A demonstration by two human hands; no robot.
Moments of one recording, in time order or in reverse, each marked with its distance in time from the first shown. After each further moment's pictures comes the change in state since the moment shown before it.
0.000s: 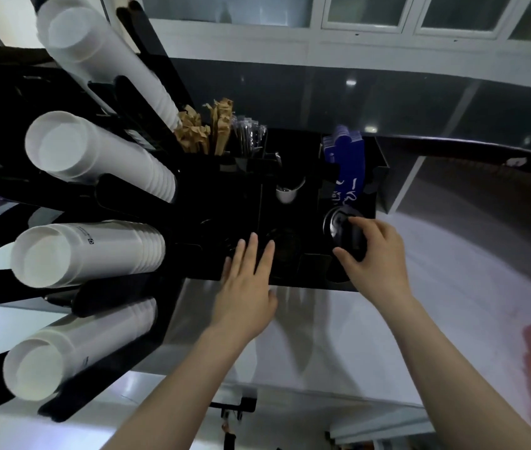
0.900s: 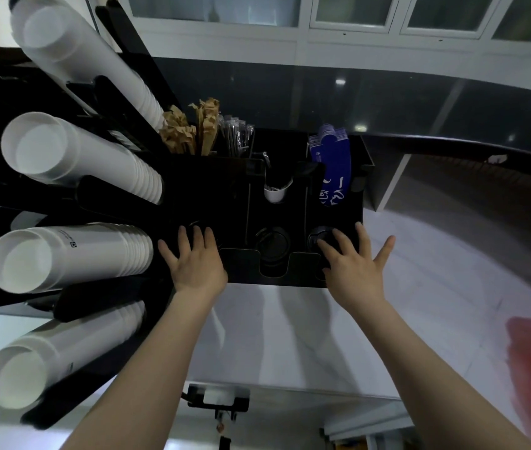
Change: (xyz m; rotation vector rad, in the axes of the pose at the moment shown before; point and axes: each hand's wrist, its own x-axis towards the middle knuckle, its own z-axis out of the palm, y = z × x) left_hand 0.045 -0.045 -0.008 0.317 -0.002 -0.383; right_hand -0.007 0.021 0.032 -0.743 -0.263 -0.110
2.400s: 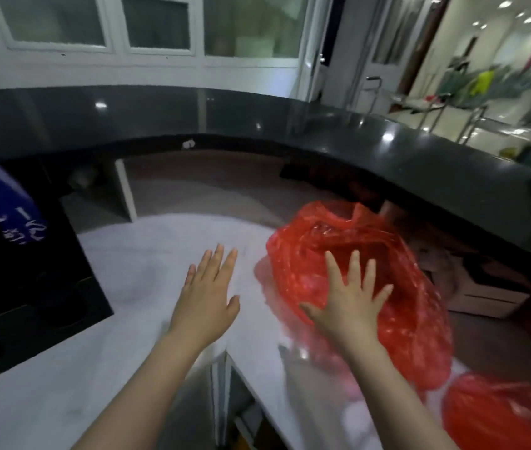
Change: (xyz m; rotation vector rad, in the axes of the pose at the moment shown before) left_hand -0.164 0.300 0.003 -0.437 -0.094 1.123; right_hand -0.259 0.236 -0.022 0.149 0.048 0.934
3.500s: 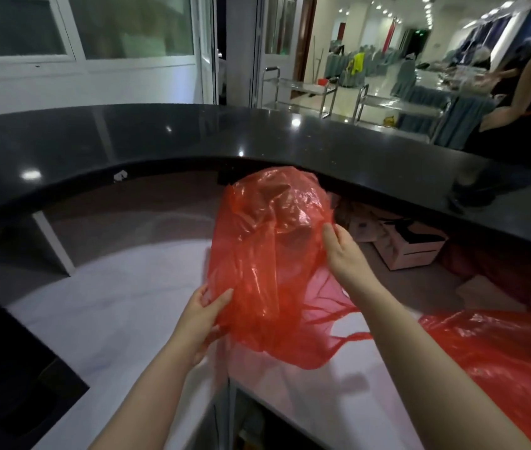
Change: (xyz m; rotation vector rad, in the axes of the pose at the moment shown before) left_hand 0.035 0.002 -0.012 -1.457 -0.387 -0.458; right_hand 0.022 -0.019 -0.079 0.931 0.157 0.324
